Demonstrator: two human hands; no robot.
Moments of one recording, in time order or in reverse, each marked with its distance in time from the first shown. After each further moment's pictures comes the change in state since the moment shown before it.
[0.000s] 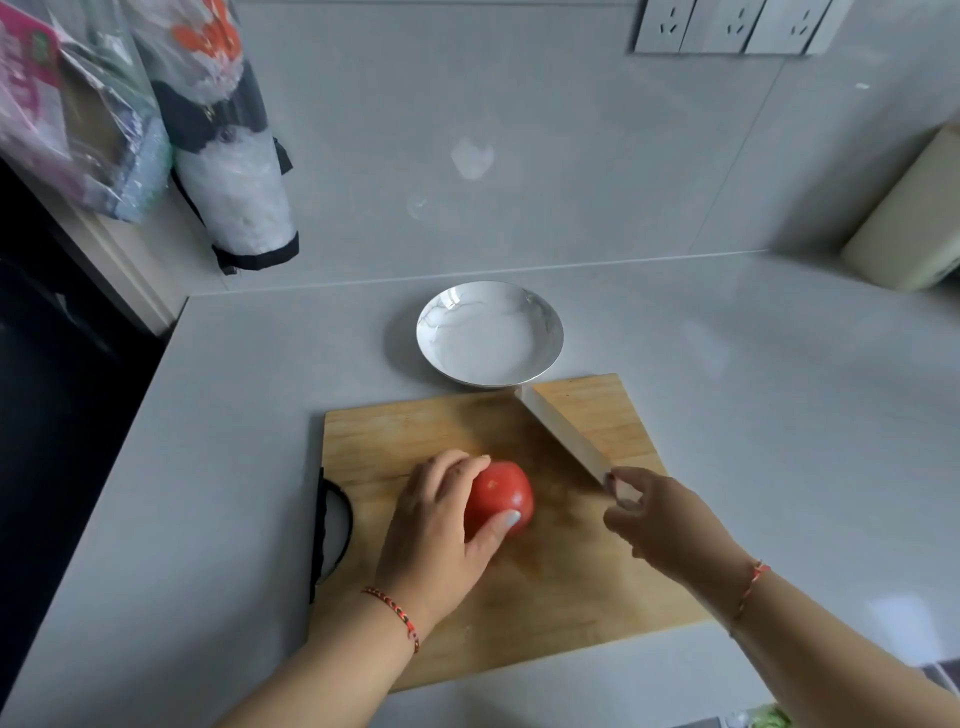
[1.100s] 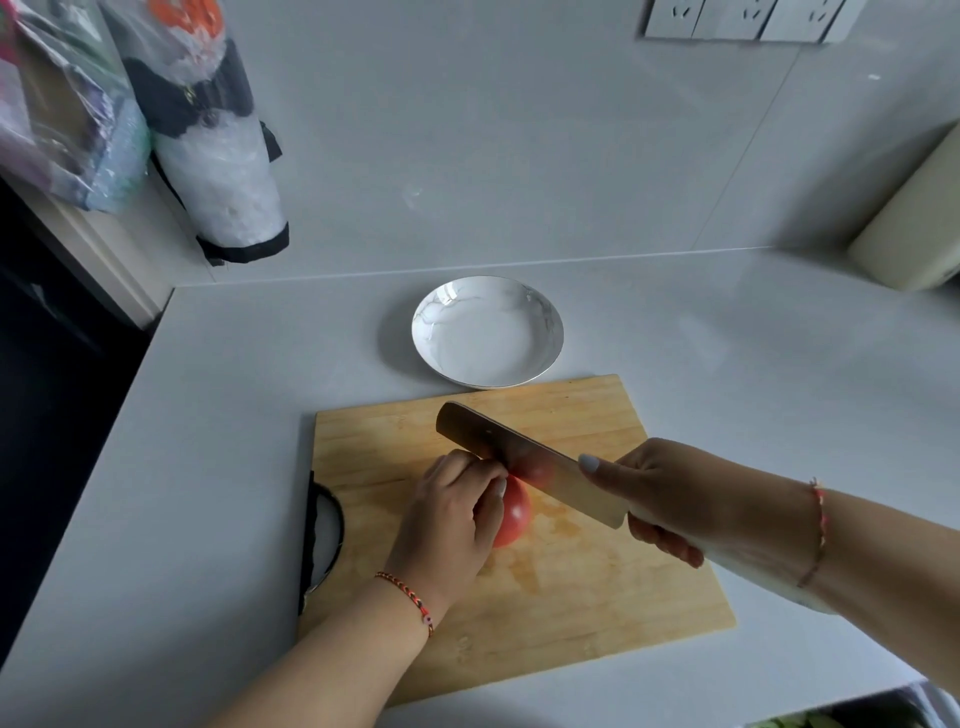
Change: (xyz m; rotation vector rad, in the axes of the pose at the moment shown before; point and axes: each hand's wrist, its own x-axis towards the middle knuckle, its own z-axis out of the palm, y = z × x) left_hand 0.018 0.004 0.011 -0.106 -0.020 0.037; right_hand -0.006 -0.058 -0.055 -0.132 -0.421 0.072
